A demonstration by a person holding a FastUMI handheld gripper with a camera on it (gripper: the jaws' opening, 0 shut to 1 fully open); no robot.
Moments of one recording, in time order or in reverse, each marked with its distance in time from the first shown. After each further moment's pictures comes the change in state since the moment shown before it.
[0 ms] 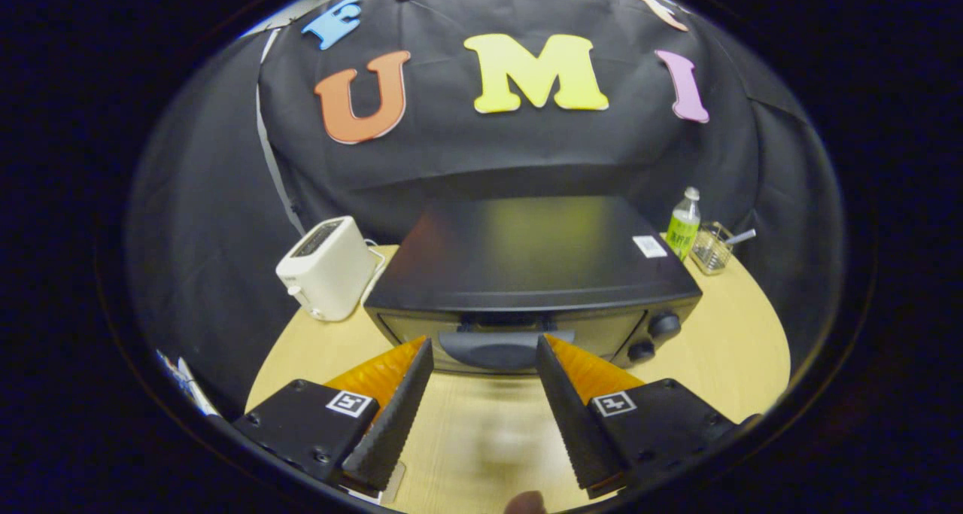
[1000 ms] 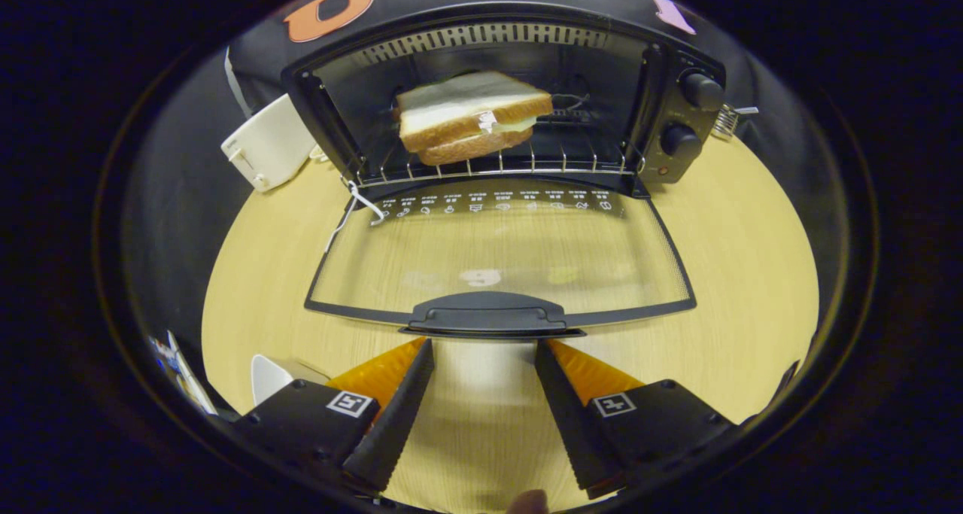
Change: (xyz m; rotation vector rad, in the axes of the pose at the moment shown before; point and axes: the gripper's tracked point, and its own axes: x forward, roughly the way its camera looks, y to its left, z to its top) arm 0.053 -0.029 -0.193 0.079 0.474 -0.090
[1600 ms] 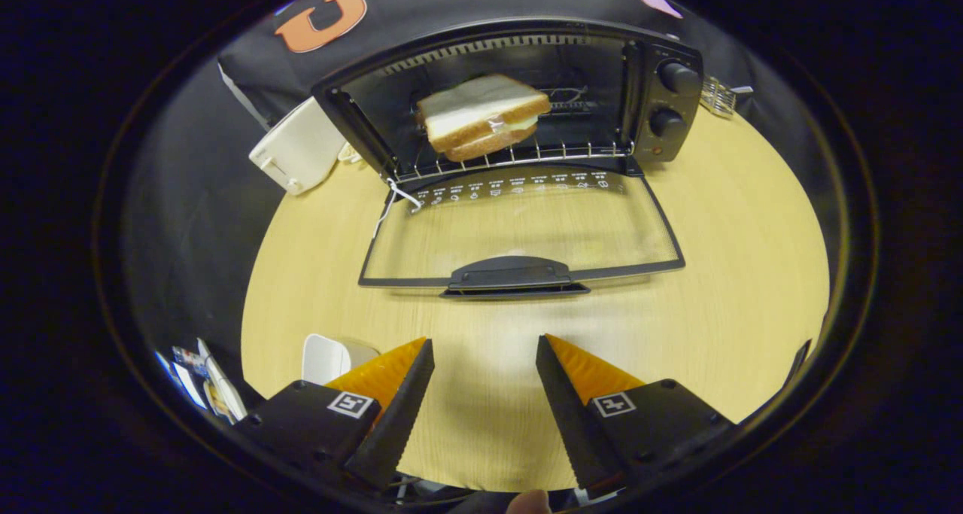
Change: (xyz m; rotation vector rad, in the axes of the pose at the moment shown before) arm -0.035 0.016 -0.018 0.034 0.071 0.091
